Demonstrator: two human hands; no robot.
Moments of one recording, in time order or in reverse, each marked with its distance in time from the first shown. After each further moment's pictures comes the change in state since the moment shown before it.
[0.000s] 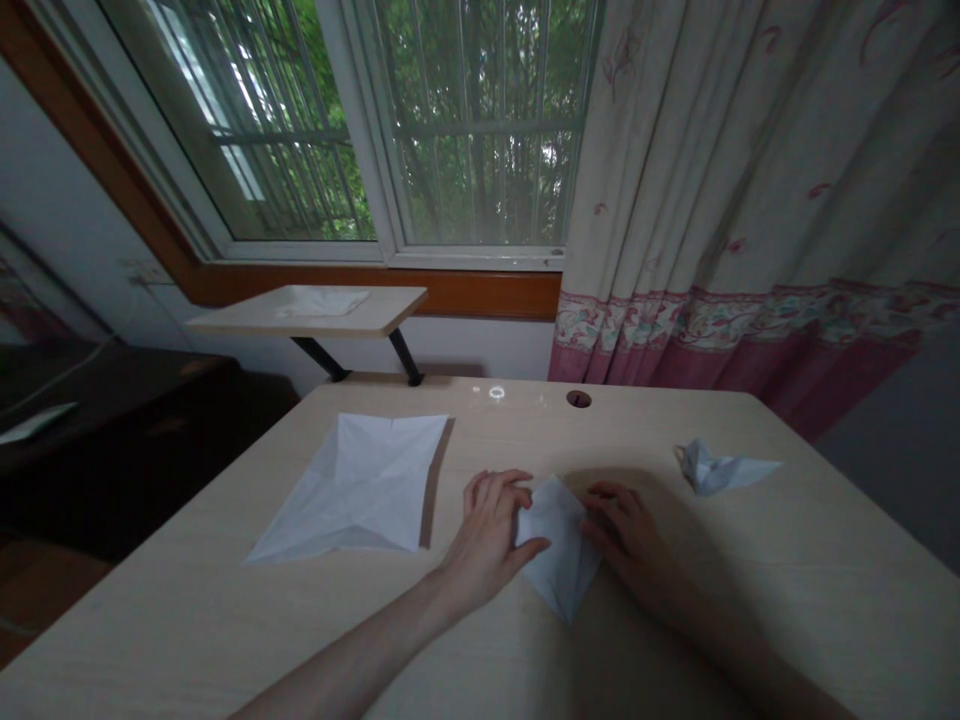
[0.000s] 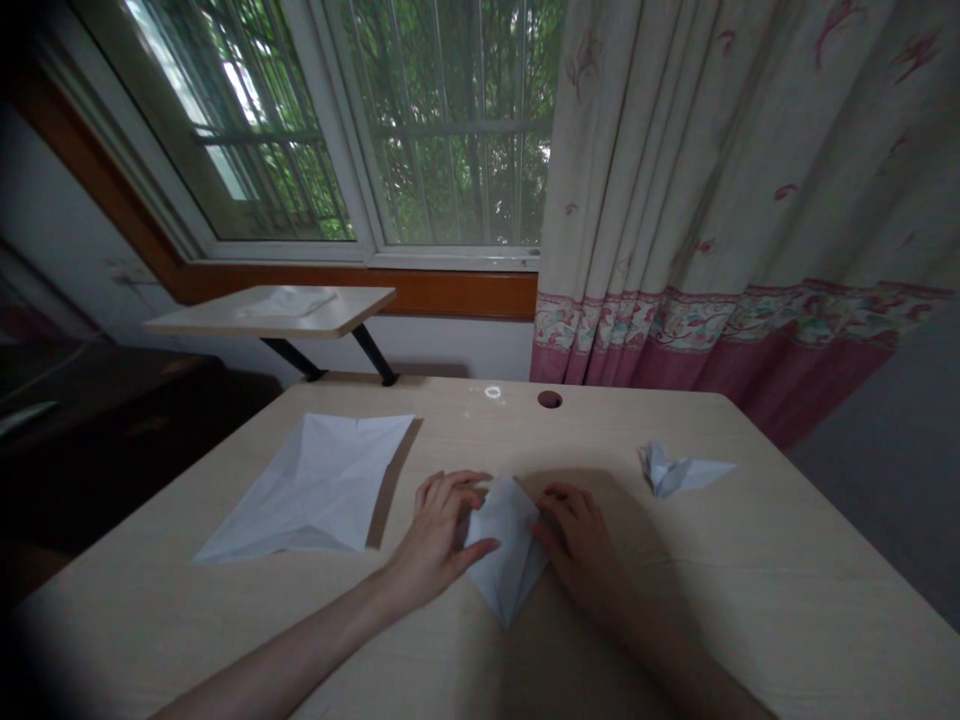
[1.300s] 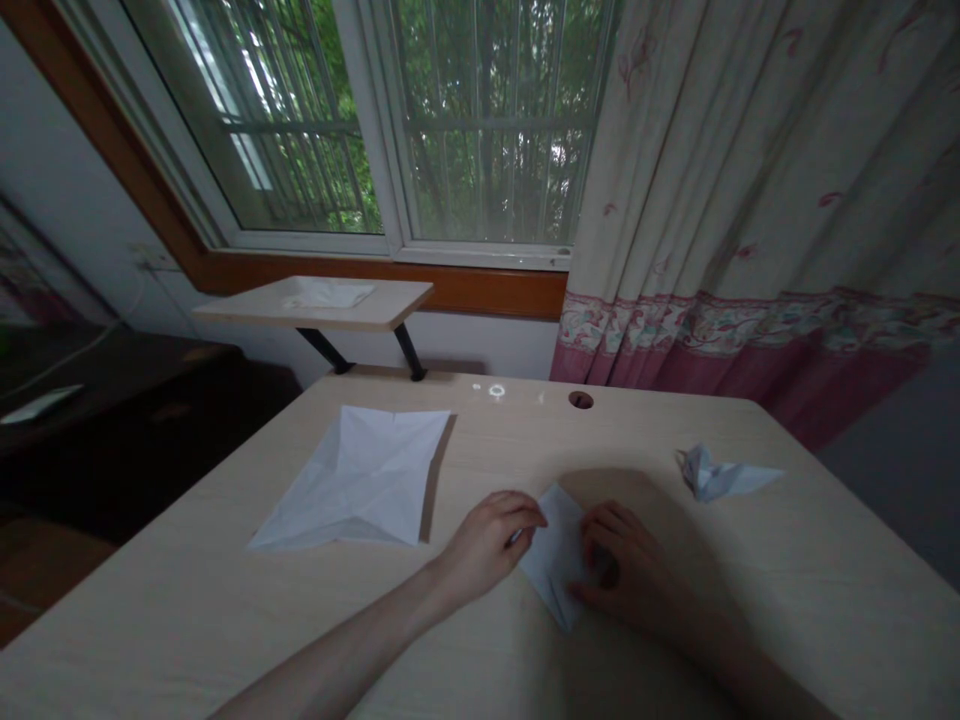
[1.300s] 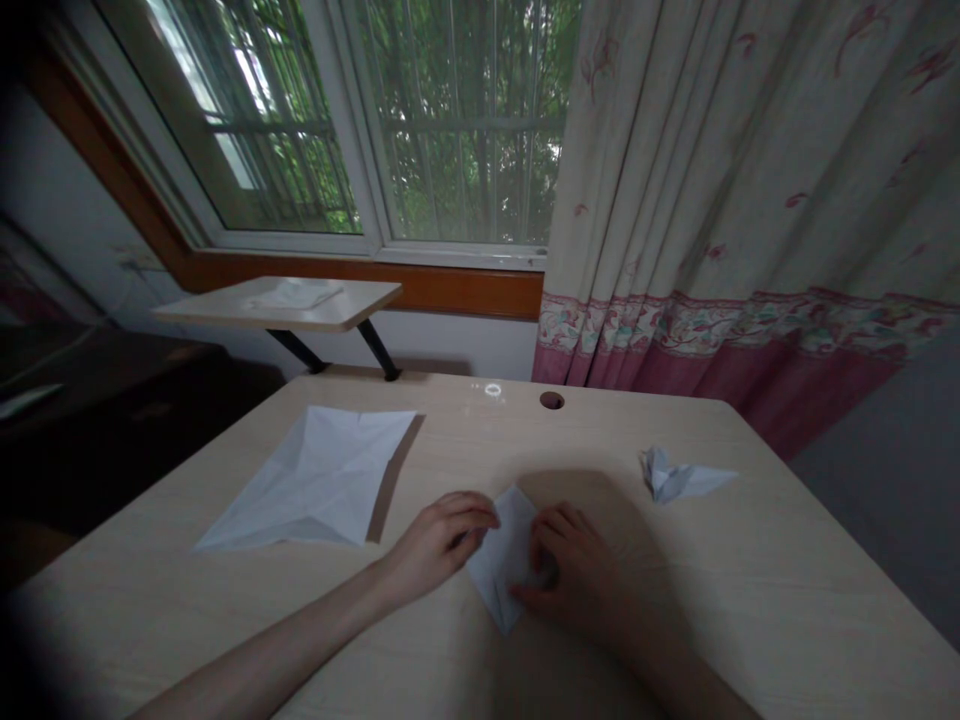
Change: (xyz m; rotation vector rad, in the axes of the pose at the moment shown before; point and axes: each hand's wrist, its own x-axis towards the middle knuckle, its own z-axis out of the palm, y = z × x) left_hand 0.003 -0.005 0.003 -0.219 -0.132 0.093; right_hand 0.001 -0.031 -0.013 -0.104 -0.250 -0.087
